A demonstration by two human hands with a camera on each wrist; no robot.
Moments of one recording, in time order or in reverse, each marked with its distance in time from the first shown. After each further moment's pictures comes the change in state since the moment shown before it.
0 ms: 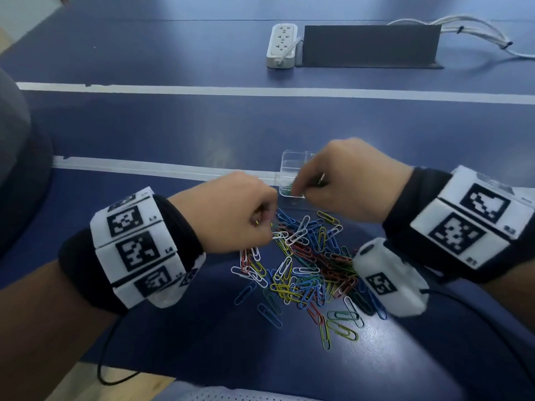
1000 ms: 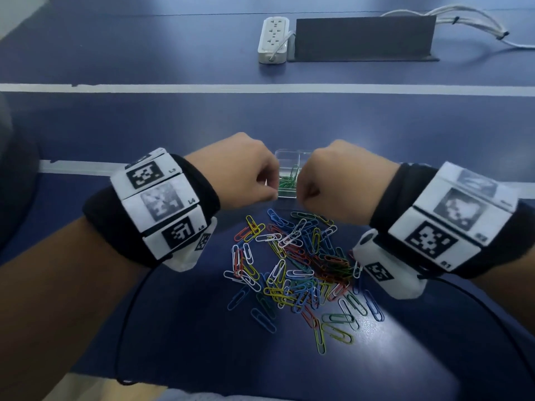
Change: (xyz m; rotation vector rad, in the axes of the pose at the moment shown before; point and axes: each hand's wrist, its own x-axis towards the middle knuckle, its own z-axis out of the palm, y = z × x) left_hand 0.043 -0.007 -0.017 0.053 0.038 -0.086; right_hand 0.008 0.006 0.005 -0.155 -0.109 0.027
